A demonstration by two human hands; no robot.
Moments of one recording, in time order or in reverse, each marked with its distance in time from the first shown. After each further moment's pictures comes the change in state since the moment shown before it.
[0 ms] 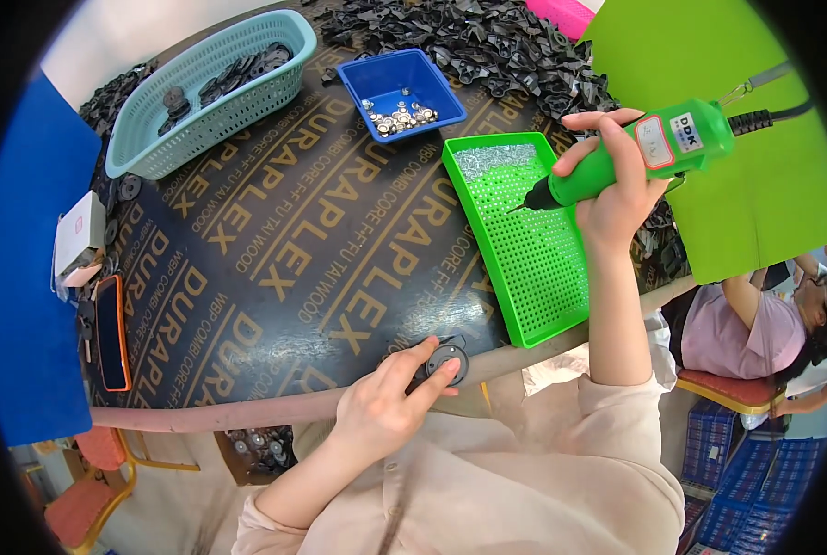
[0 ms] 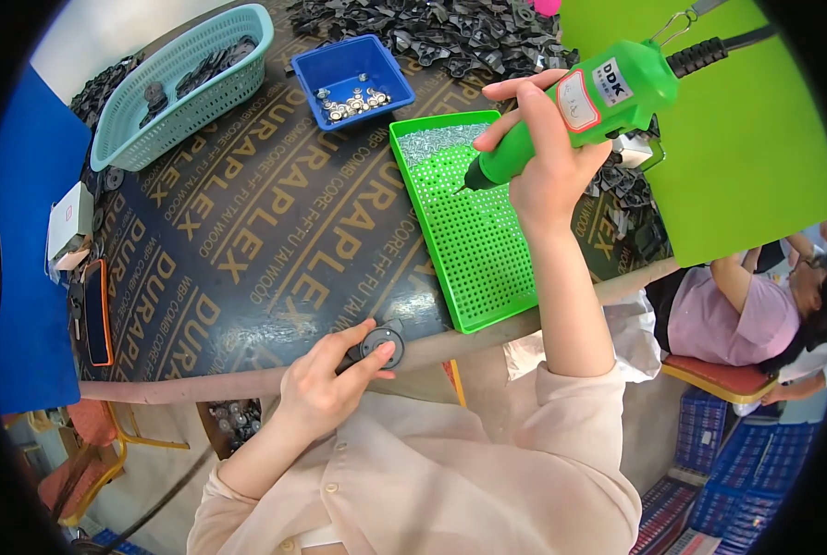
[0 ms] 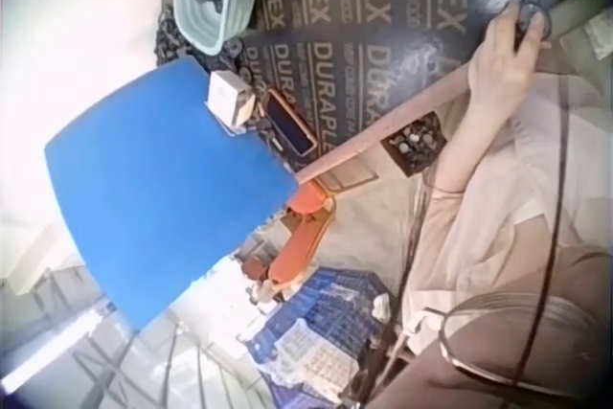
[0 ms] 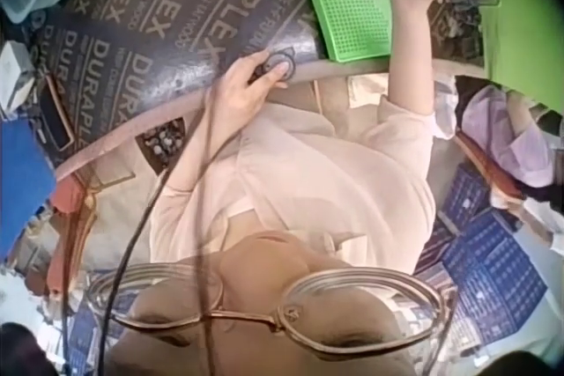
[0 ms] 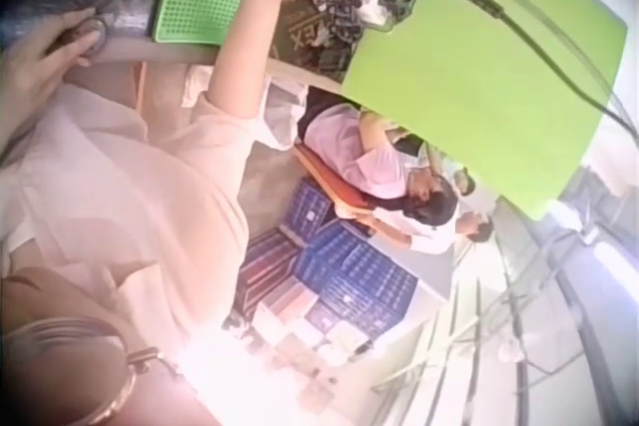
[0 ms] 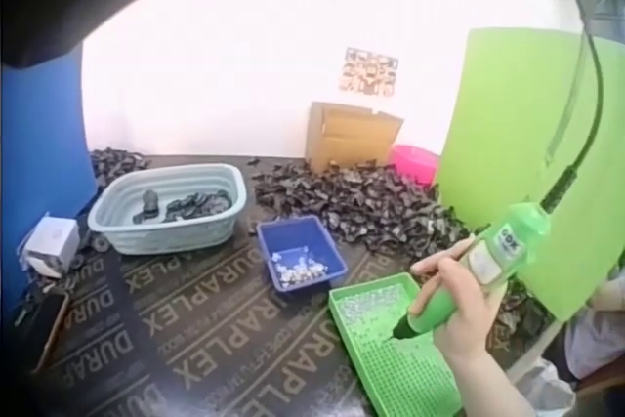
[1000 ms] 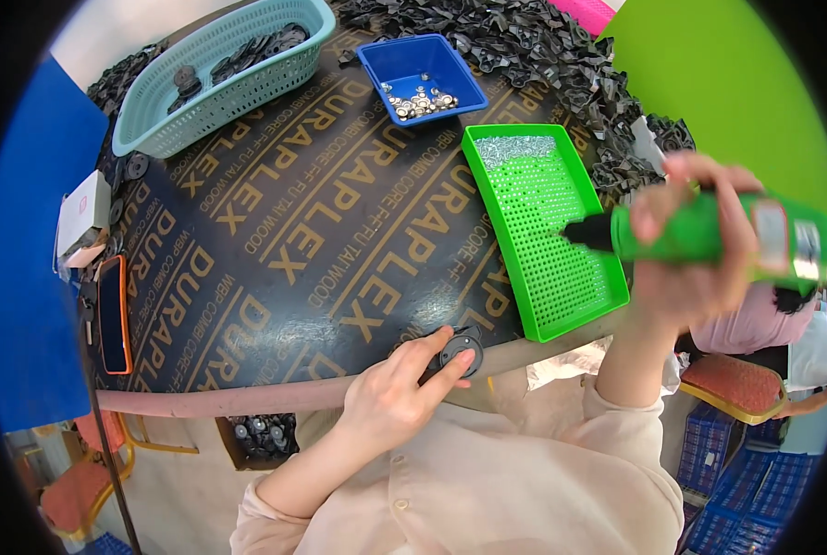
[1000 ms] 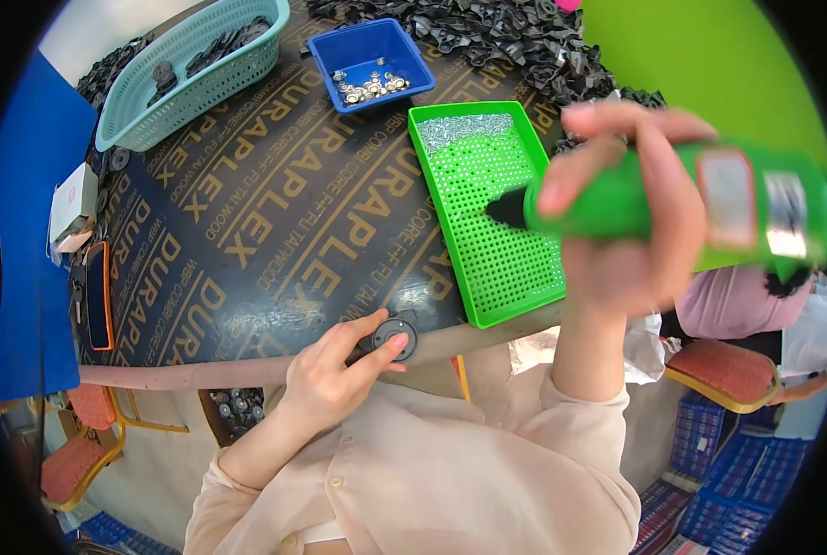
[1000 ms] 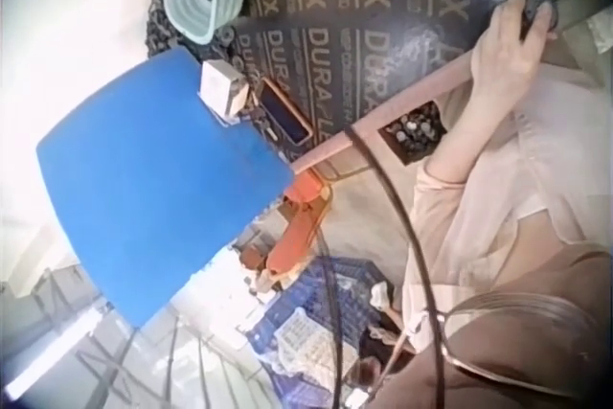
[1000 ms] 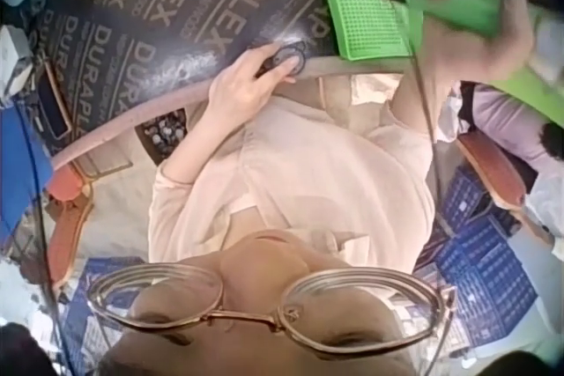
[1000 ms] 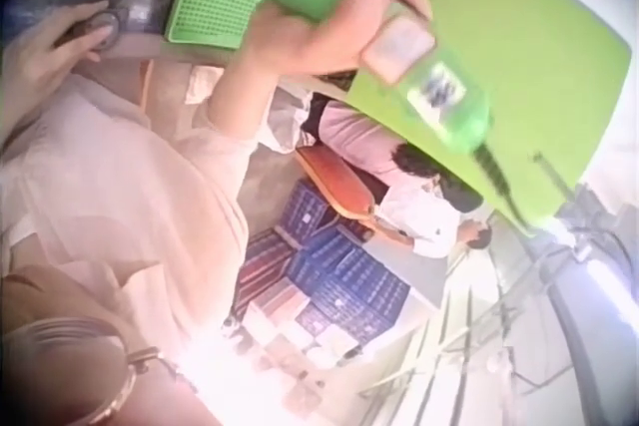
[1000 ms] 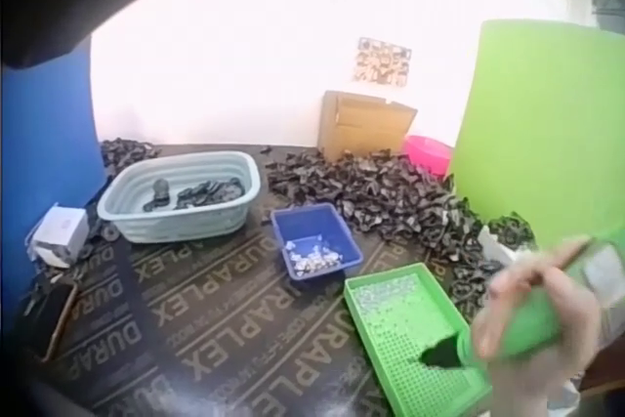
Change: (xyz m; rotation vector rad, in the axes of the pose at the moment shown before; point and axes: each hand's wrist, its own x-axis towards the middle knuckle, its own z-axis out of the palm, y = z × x) left_hand 0.001 -0.001 -0.004 0.011 -0.014 -0.013; right_hand -0.019 -0.059 -0.003 0.255 -0.182 -0.053
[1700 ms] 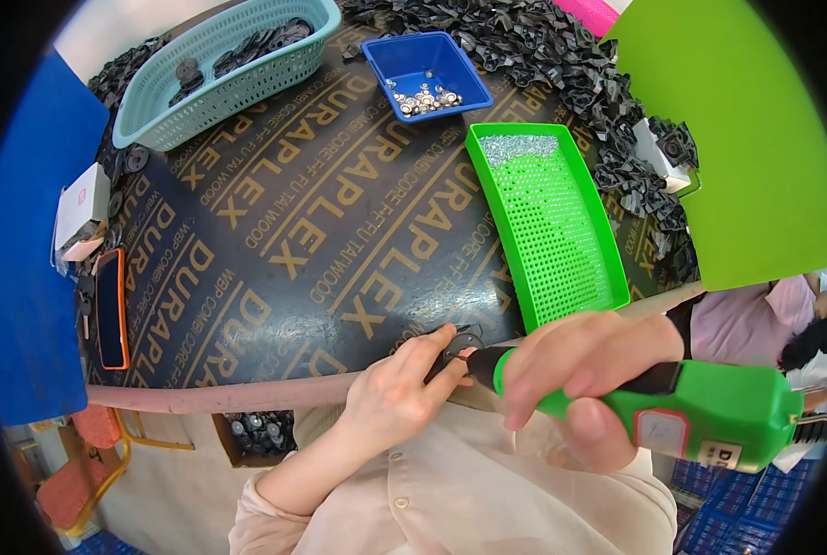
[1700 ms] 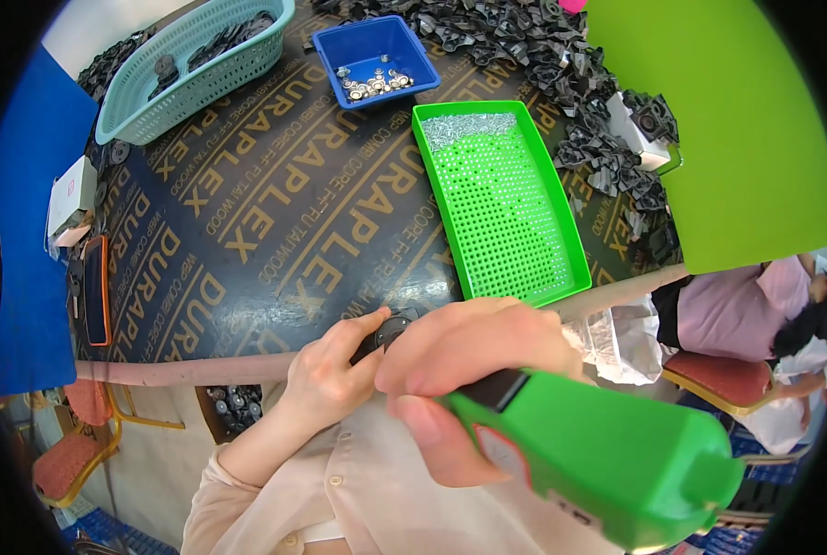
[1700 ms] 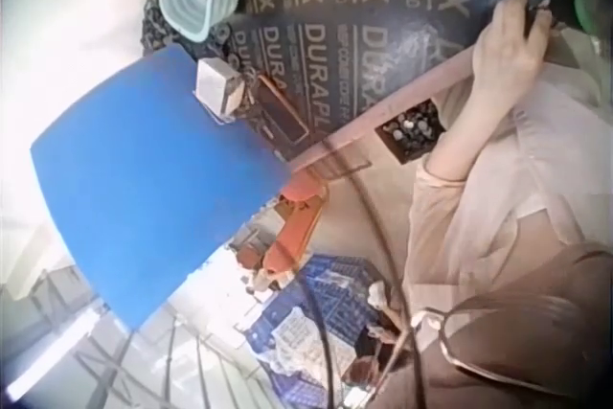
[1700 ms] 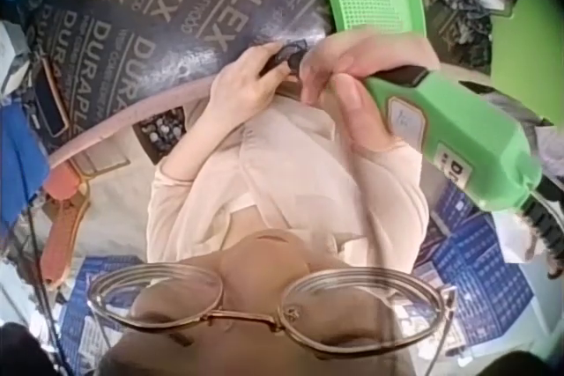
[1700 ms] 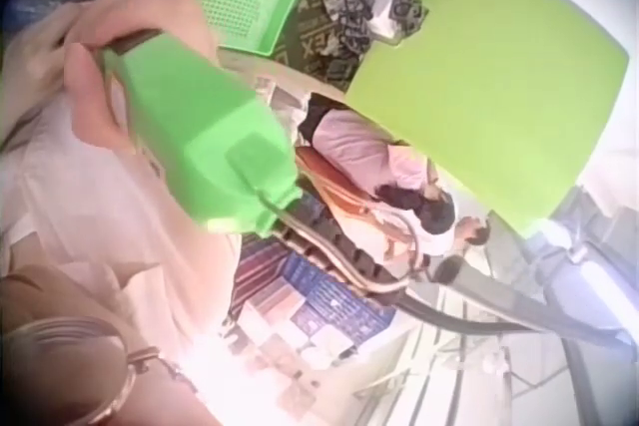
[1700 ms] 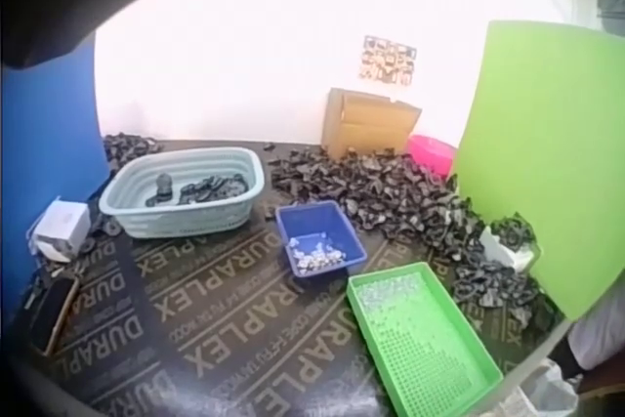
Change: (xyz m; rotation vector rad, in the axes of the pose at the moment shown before) left_hand 0.003 0.002 -0.006 -0.017 -0.103 0.013; right_hand -0.056 -0.029 0.048 0.022 -0.544 0.259
